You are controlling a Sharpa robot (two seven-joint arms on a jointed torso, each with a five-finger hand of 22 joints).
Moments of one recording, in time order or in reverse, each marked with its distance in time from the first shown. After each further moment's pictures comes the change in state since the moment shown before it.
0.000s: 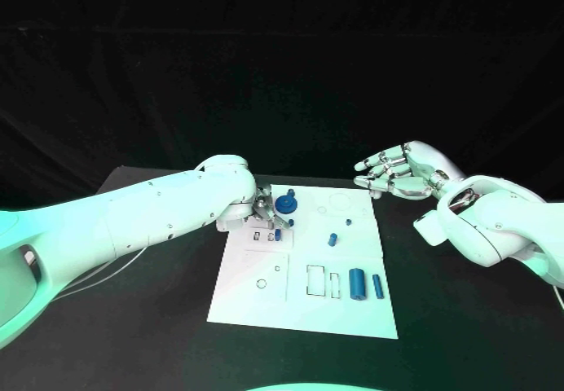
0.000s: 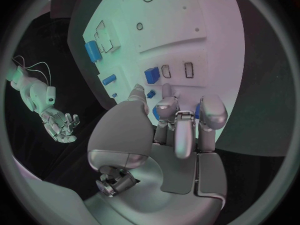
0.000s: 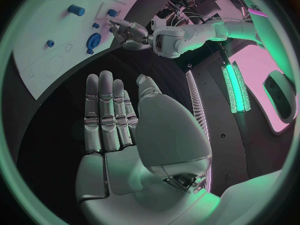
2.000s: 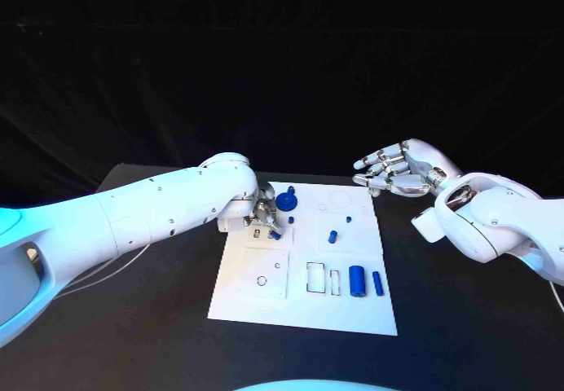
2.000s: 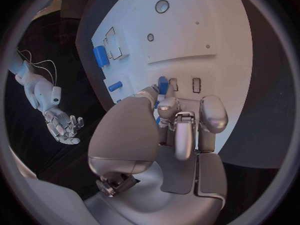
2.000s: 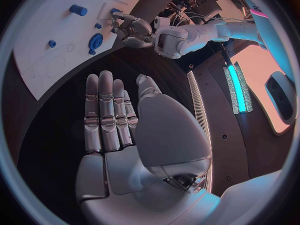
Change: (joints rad) left arm -0.004 0.005 0.000 -0.003 0.080 0.058 0.000; left_hand 0.276 -0.054 0.474 0.001 0.005 -0.003 -0.009 -0.031 0.071 0.006 -0.014 0.000 0.024 0.002 -0.009 0.029 0.000 0.000 0.011 0.004 0.028 0.040; right arm -0.002 0.015 -0.001 -0.017 -0.006 0.003 -0.016; right_hand 0.004 -0.004 0.000 0.000 0.016 0.000 0.000 0.004 0.000 0.000 0.000 0.000 -0.009 0.000 0.000 -0.004 -0.001 0.000 0.000 0.000 -0.004 -0.005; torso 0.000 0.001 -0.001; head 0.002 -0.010
